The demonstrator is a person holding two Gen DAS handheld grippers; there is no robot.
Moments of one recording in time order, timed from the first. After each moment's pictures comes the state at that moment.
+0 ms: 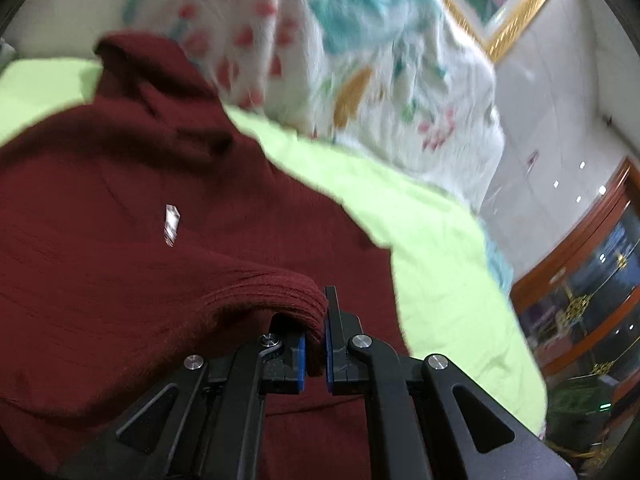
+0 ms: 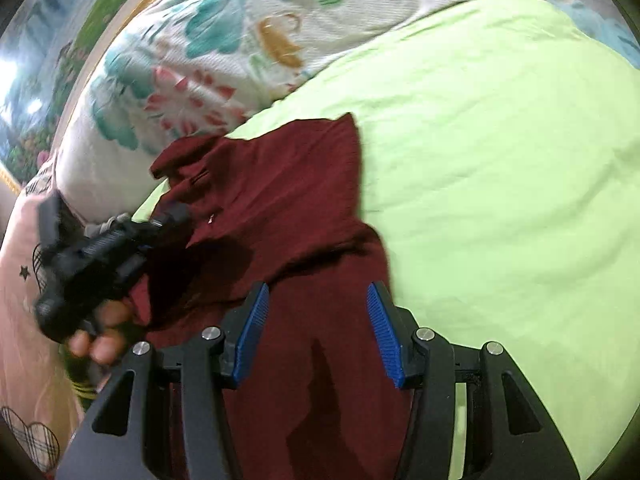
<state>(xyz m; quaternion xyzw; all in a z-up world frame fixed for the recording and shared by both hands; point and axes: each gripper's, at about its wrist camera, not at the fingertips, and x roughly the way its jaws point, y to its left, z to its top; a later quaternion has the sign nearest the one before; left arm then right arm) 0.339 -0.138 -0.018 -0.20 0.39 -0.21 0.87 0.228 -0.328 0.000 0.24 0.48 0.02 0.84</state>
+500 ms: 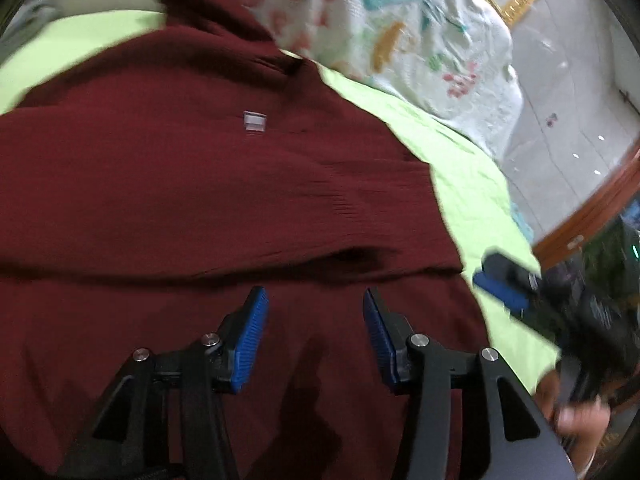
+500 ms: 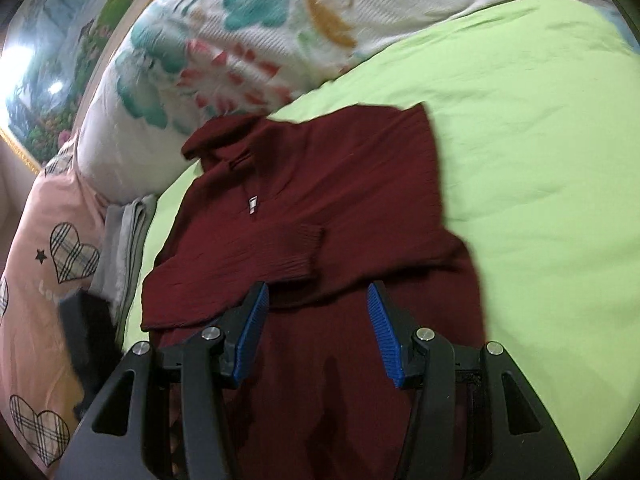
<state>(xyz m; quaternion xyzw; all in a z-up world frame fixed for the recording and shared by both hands) 0.249 -0.056 -0.046 -0.17 0.45 -0.17 0.86 0.272 -0.276 -0.006 0.23 0.50 0.09 0.83</state>
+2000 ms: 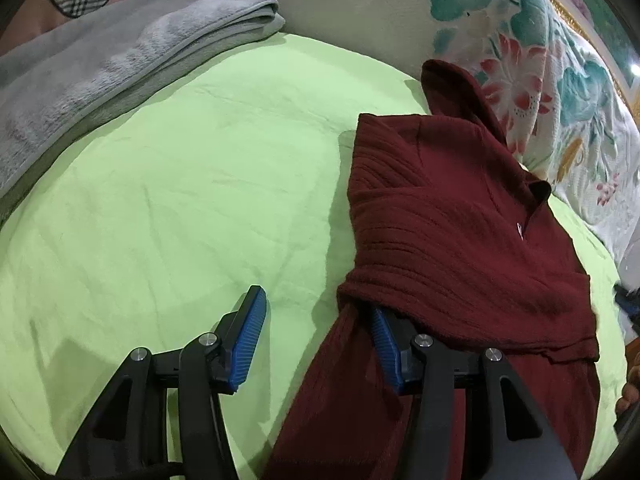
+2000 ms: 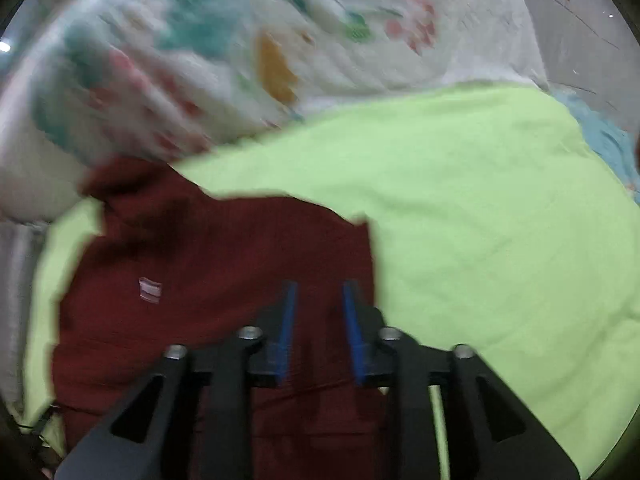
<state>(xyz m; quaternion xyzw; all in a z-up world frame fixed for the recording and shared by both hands) 0.246 0.125 -0.067 -0.19 0.41 0.08 0.89 0.360 -0.258 0.023 0.10 0.46 -0.04 0.88</state>
